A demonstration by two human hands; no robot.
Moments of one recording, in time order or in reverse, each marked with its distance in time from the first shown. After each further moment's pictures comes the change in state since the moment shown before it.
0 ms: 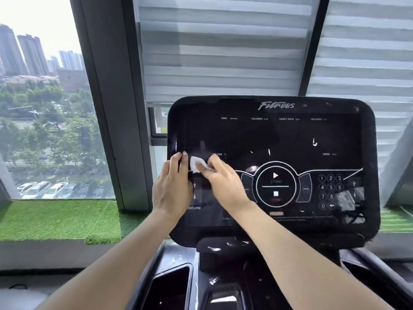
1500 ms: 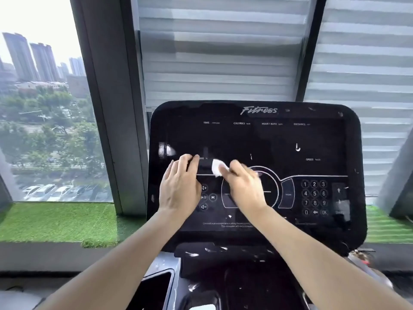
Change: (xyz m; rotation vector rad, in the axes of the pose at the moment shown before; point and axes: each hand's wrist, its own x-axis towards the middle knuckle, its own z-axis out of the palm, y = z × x) left_hand 0.010 0.055 0.017 0.020 0.144 0.120; right_hand -0.030 0.073 -0.034 -0.193 0.255 0.101
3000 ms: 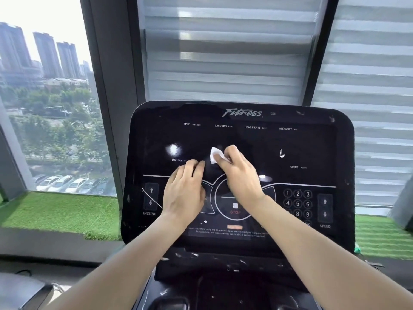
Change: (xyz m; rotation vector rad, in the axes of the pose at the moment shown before) left_hand 0.008 0.063 0.025 0.022 -0.021 -0.009; right_hand 0.029 0.052 -0.020 0.402 -0.260 0.089
